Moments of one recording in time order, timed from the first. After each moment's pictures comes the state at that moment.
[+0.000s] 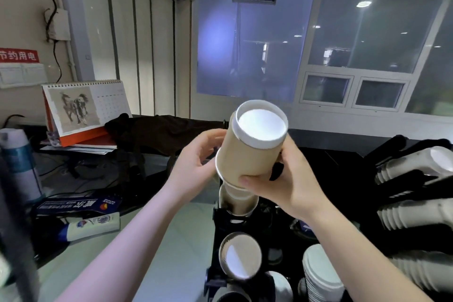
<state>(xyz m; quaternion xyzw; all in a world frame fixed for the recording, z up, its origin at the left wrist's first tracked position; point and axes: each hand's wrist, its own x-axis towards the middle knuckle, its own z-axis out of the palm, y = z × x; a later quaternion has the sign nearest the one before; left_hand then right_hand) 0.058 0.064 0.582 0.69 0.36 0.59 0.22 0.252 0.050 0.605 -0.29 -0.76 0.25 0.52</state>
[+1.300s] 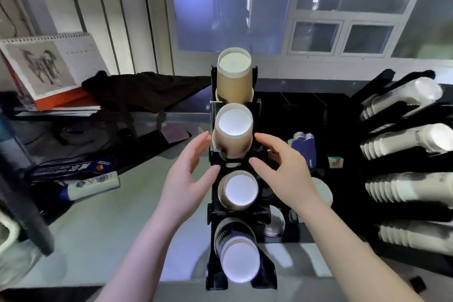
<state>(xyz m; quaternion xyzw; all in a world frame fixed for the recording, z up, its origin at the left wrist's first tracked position) 0.067 -0.007 0.493 0.65 0.46 0.55 0.25 0.271 0.028 0.503 -0.47 -0.72 0.20 0.47</state>
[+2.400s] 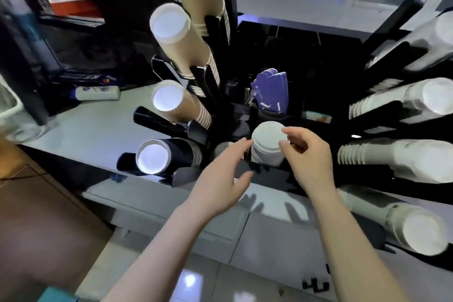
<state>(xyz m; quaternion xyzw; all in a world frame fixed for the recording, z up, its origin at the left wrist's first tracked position) 0.291 -0.071 0.411 0.68 0.60 0.39 0.20 0.460 0.025 0.416 -0.50 -0.66 0.31 0.47</state>
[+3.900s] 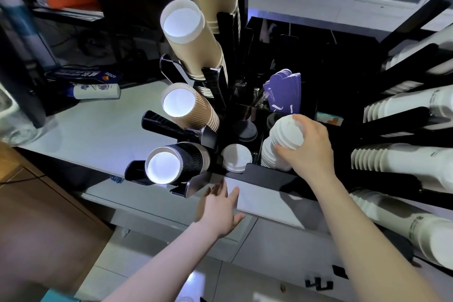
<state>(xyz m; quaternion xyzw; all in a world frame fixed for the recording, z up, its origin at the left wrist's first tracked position) 0.267 -0.048 0.294 0.70 0.70 -0.09 0.12 0.437 0.066 0.402 -0.60 -0.71 0.16 0.33</state>
